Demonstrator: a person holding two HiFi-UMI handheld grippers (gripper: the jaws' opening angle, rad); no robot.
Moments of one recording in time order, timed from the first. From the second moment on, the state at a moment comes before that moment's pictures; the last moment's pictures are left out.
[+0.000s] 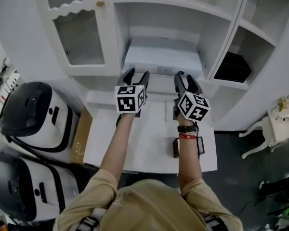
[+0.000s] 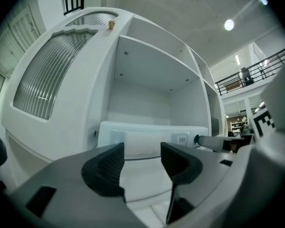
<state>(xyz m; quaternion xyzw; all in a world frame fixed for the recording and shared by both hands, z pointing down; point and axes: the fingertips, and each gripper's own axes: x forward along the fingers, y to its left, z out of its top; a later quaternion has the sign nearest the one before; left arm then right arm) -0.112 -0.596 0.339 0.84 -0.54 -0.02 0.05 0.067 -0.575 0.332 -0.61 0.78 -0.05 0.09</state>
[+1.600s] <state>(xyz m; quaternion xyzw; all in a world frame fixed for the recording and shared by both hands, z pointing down) -0.136 -0.419 0.452 0.83 -0.56 0.00 0.02 0.066 -0.404 0.437 -0.58 0.81 -0.04 0.03</state>
